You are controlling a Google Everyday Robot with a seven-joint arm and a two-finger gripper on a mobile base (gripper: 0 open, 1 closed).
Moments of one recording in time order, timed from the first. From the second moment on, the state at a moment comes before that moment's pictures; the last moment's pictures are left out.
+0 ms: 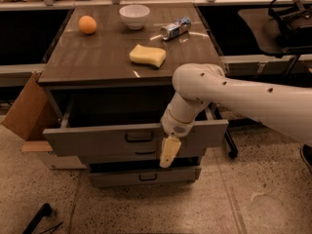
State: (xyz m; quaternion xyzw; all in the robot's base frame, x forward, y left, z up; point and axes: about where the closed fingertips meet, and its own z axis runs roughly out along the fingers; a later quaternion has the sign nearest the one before) arm 0.521 -0.037 0.659 -0.68 0.72 0.13 0.09
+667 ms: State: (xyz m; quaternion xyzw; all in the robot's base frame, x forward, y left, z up) arm 0.481 -0.056 0.692 -0.67 0.72 0.11 0.12
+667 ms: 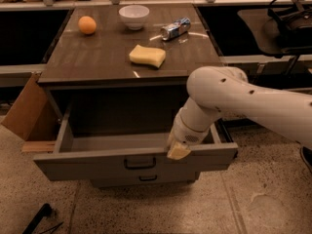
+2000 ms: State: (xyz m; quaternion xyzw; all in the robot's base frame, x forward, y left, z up) arm 0.424 -0.054 0.694 -0.67 0.72 0.16 0.10
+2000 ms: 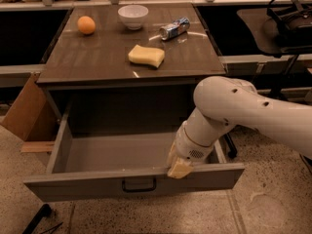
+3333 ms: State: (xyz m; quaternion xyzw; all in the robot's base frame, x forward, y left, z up) arm 0.399 -0.058 0.695 -0.66 0.72 0.19 0.10
